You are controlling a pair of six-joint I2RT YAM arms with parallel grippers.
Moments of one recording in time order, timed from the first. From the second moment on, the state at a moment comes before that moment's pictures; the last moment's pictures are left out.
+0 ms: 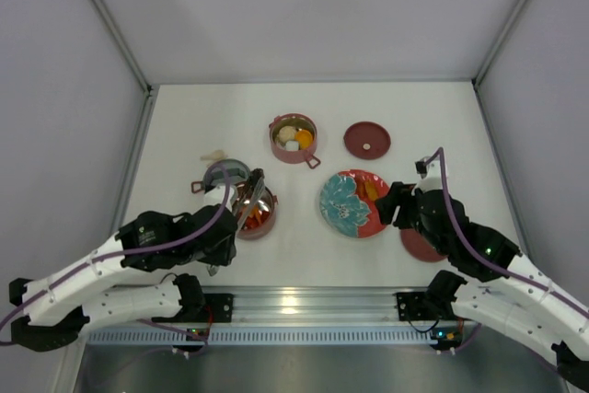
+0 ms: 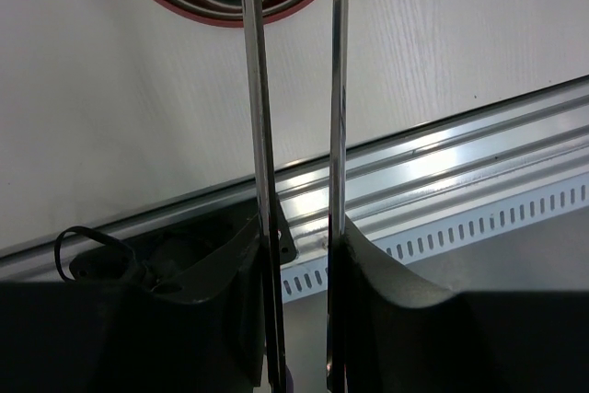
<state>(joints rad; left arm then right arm) -1.13 0.80 1.06 -1.35 -0.33 -0.82 0.85 0.57 0.71 -0.64 0.44 0.56</state>
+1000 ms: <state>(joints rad) -1.13 0.79 1.03 -1.36 -0.28 -0.85 0.85 0.56 0.68 -0.61 0.43 0.56</state>
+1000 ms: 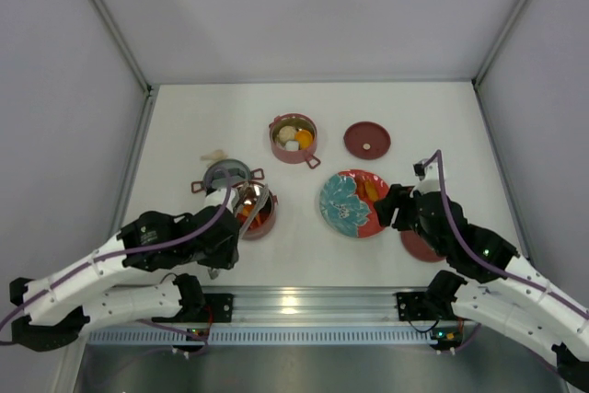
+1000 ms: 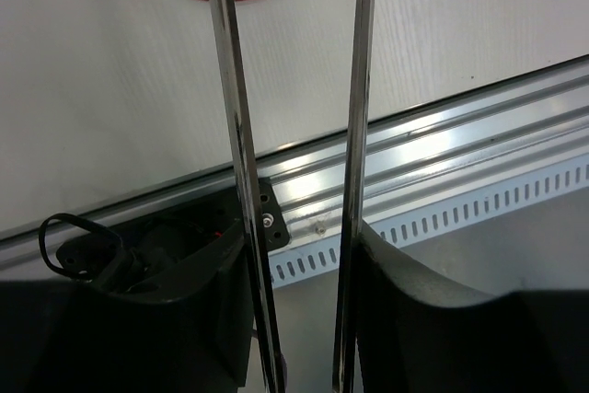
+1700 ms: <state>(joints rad) -1.13 1.48 1.36 -0.99 -0.21 -0.57 0.85 0.49 0.74 -0.67 0.46 0.56</state>
